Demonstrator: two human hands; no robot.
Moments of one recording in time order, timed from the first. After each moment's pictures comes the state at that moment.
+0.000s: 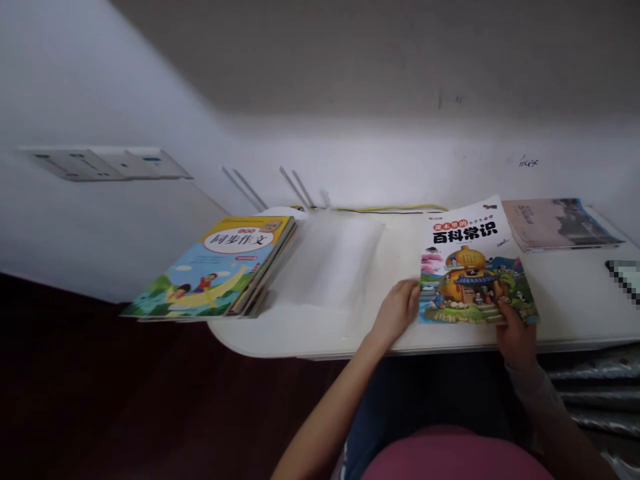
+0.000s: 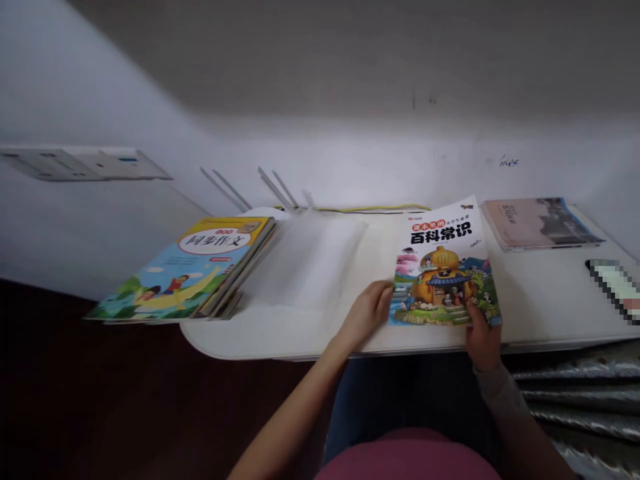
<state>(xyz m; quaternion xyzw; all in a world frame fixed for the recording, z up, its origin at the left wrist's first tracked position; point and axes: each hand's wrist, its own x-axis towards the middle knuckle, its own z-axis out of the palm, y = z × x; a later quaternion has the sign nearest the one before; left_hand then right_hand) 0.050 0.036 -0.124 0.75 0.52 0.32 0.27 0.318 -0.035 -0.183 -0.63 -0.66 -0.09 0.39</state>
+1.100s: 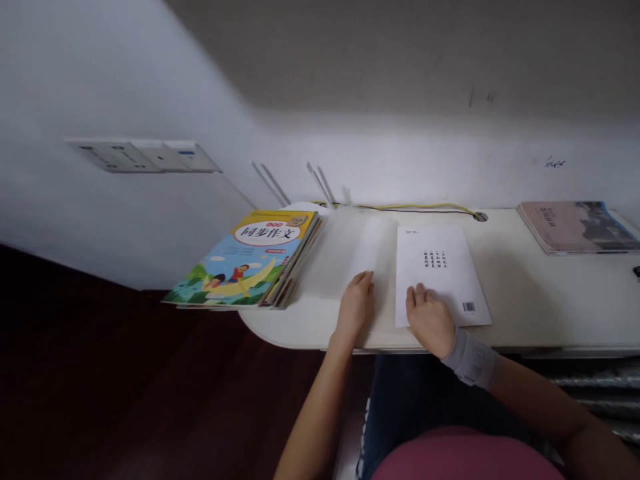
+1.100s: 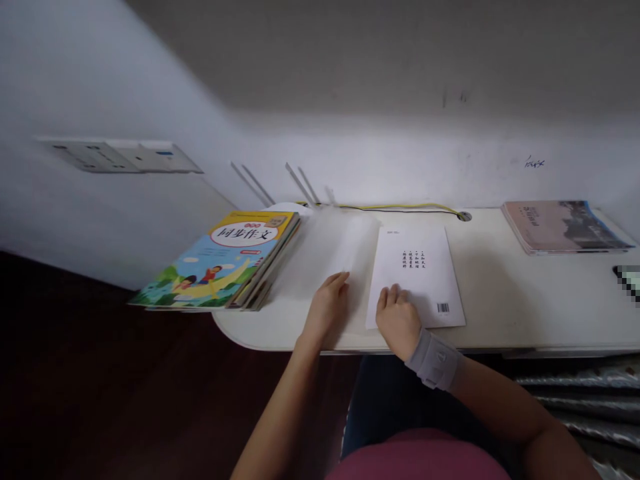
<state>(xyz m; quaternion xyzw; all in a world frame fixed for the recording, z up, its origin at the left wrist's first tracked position) -0.067 0.050 -0.136 0.72 0.65 0.24 0.05 0.108 -0.001 -0.101 -0.52 -0.85 -0.06 0.02</state>
